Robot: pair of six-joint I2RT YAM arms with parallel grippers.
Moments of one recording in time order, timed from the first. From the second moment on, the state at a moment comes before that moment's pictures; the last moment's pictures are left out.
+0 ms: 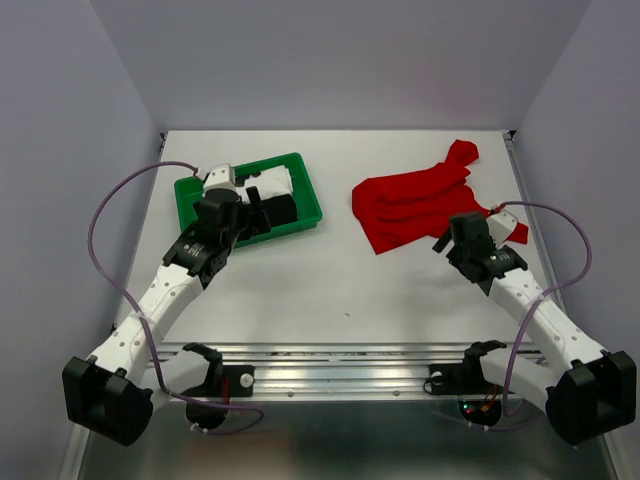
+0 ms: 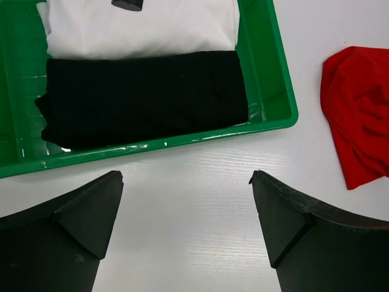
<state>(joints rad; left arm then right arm) -0.39 1.03 0.89 -0.39 -0.28 -0.46 0.29 1.02 0.74 -0.62 0.56 0.83</state>
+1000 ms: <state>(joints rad) -0.61 1.39 1.04 -0.37 -0.08 -0.45 0.29 0.94 0.64 -0.48 0.37 0.76</state>
